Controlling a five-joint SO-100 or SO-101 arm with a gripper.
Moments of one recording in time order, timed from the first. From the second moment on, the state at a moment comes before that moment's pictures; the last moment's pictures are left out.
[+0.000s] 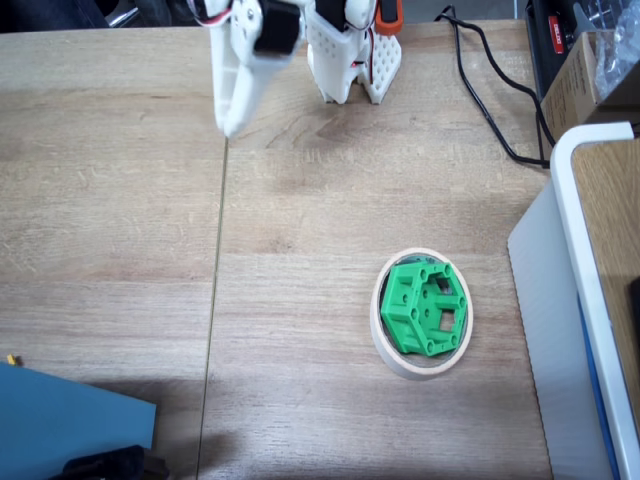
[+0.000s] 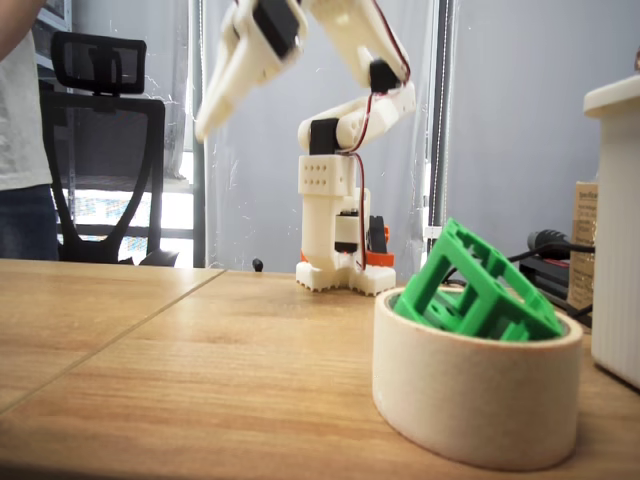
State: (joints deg) arm 30.6 168.6 149.2 68.3 -89.0
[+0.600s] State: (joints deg) arm 34.3 192.0 175.6 68.3 -89.9
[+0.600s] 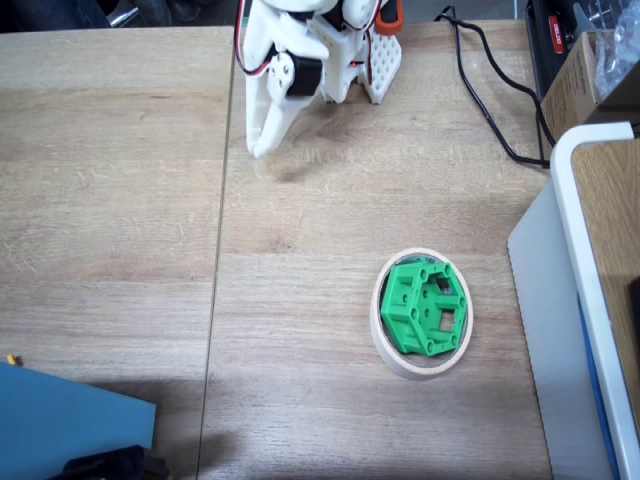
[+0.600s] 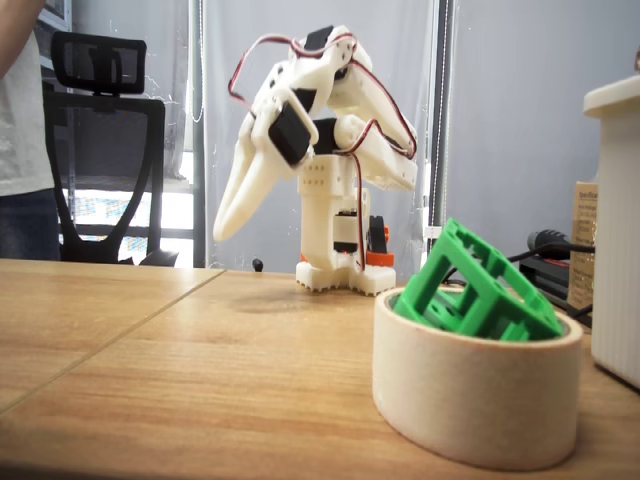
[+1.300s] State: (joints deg) arm 37.5 192.9 180.6 75.5 -89.9
